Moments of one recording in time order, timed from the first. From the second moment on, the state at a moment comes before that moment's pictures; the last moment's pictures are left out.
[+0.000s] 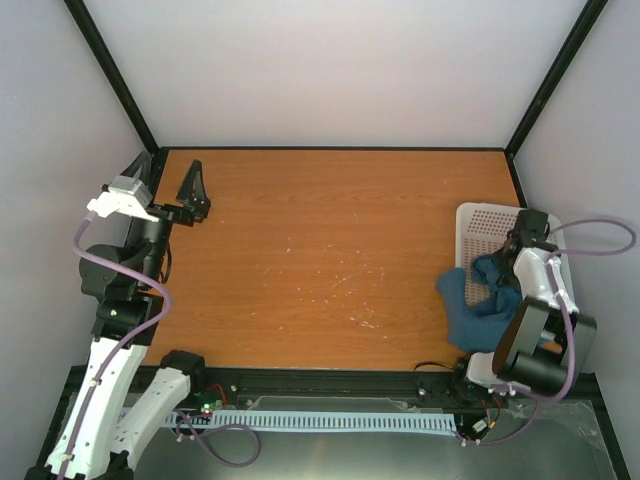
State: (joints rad) left arm -0.22 0.64 0.88 0.22 0.02 -0.12; right arm -0.39 1.40 0.85 -0.64 0.23 0.67
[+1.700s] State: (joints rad) left arm -0.17 1.09 0.87 0.10 0.39 -0.46; right arm 0.46 1.30 0.84 -0.50 -0.17 0.35
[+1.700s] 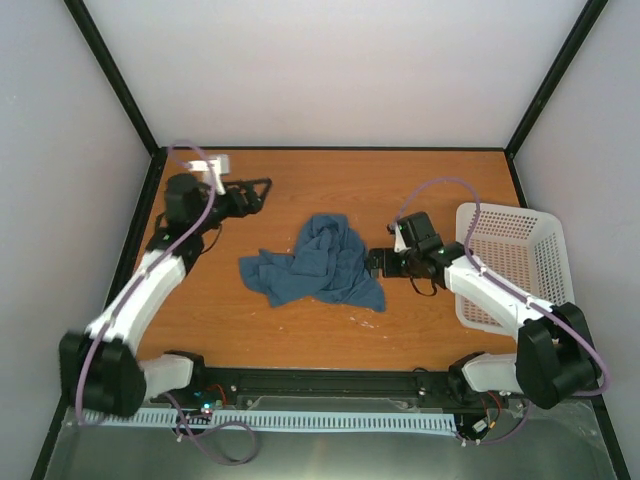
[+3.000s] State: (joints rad) left arm -0.54 1.65 1.61 -0.51 0.07 -0.09; right arm 0.45 1.14 0.97 -0.41 -0.03 0.40
